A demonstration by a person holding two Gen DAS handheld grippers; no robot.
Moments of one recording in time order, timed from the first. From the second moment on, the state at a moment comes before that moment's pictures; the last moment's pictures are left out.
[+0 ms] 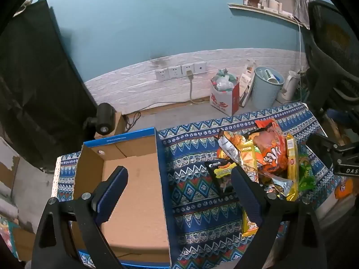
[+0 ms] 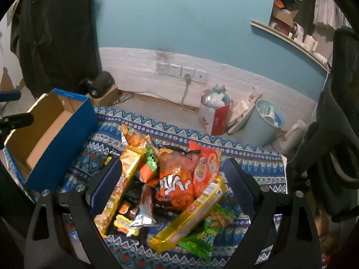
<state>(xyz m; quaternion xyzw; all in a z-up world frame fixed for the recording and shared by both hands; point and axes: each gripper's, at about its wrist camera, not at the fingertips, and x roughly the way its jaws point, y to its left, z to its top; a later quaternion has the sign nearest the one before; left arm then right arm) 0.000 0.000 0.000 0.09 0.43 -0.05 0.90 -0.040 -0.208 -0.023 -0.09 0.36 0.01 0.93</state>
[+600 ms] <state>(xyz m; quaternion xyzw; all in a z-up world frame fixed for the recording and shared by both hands) 0.002 -0.002 -0.005 0.10 0.43 -0.05 0.90 -0.040 -0.207 -0.024 -0.09 0.36 0.01 0.93</state>
